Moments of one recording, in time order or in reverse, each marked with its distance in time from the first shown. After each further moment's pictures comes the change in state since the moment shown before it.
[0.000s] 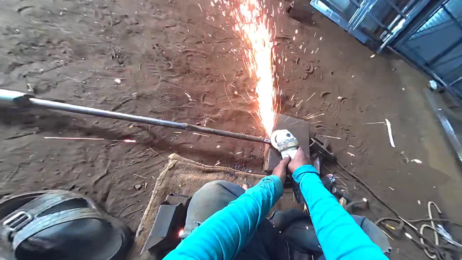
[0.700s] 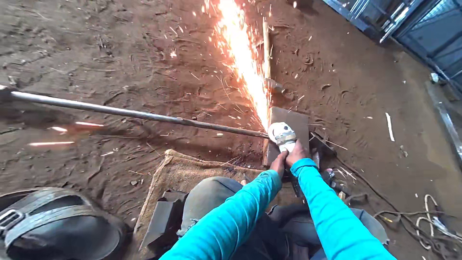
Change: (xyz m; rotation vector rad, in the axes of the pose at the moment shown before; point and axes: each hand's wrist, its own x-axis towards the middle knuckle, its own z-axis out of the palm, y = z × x) left_hand 0.010 -0.004 -0.007 -0.056 0.012 -0.048; right_hand -0.002 -0.007 0.000 -0.013 -0.006 -0.032
